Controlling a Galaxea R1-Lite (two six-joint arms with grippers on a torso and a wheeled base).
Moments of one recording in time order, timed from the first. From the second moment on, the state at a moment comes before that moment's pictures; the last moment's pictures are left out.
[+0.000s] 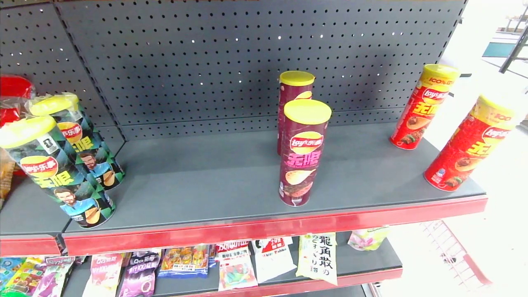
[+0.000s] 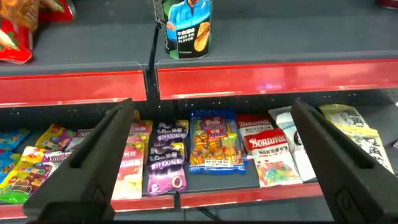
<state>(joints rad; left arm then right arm) 0.00 0.00 0.00 0.00 0.02 0.00 0.00 0.00 0.00 0.00 0.01 0.00</state>
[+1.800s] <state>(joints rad) 0.00 0.00 0.00 0.00 0.02 0.00 0.00 0.00 0.00 0.00 0.02 0.00</state>
